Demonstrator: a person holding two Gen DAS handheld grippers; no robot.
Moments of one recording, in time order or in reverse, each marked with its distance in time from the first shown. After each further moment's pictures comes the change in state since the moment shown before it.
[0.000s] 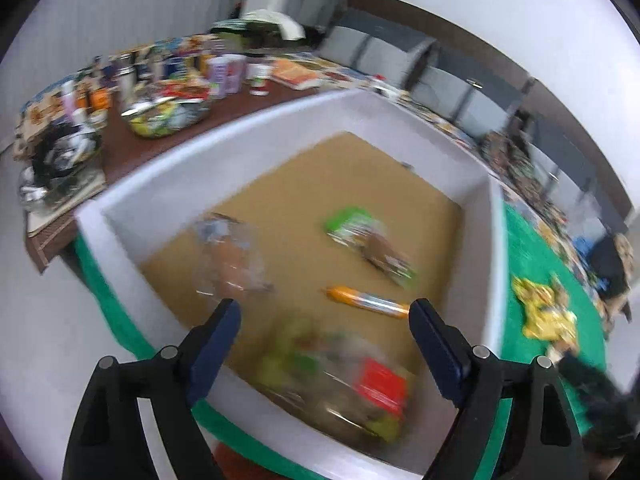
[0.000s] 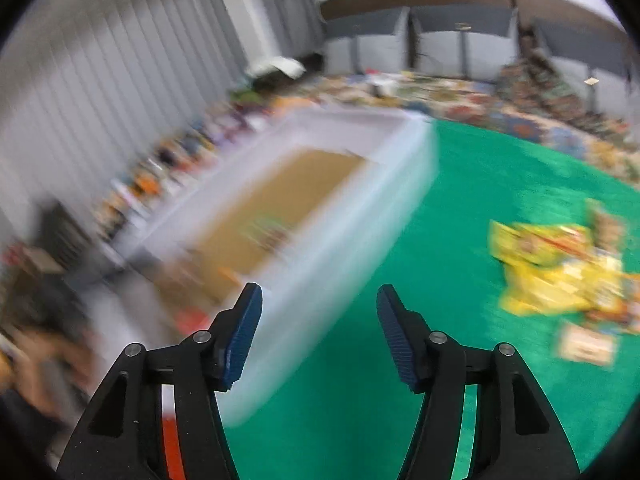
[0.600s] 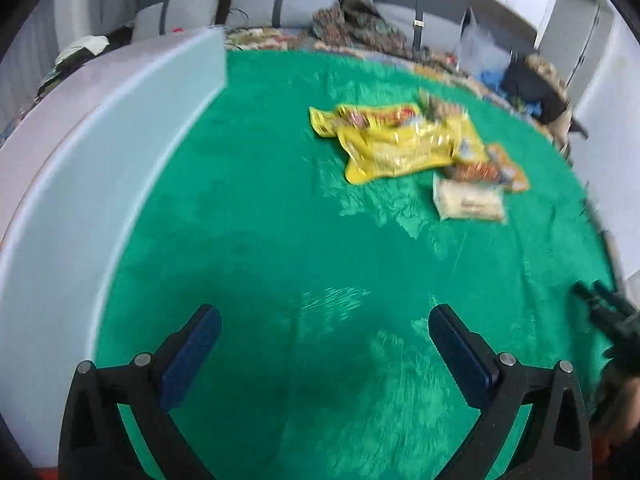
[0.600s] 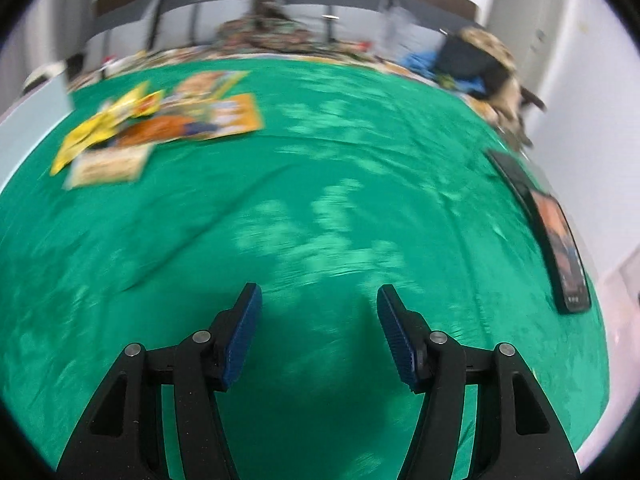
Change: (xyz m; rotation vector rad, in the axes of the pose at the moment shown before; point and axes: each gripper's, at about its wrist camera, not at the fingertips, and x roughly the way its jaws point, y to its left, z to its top) left arm 0.092 -0.271 -0.133 0.501 0.218 -0.154; right arm -0.126 -0.301 -0.196 0.334 0.046 -0.709
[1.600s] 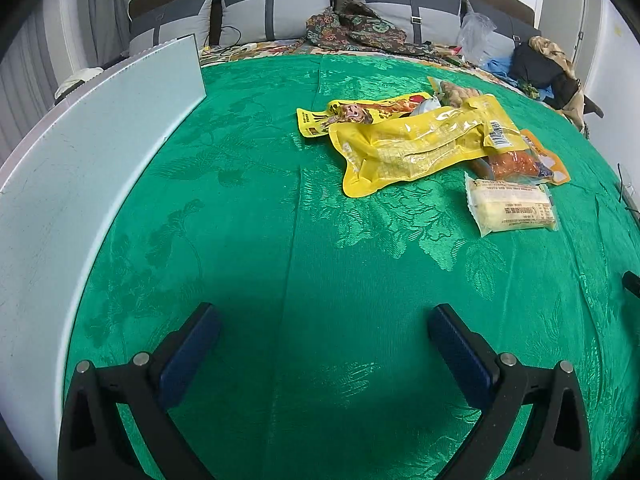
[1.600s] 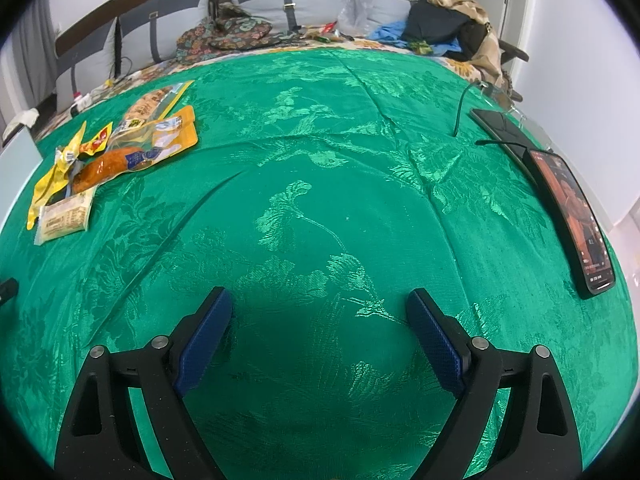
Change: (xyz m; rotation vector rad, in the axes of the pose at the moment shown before) left arm 0.061 -0.008 0.008 0.077 -0.064 0.090; right arm 0.020 -0.031 0.006 0.139 0.037 0.041
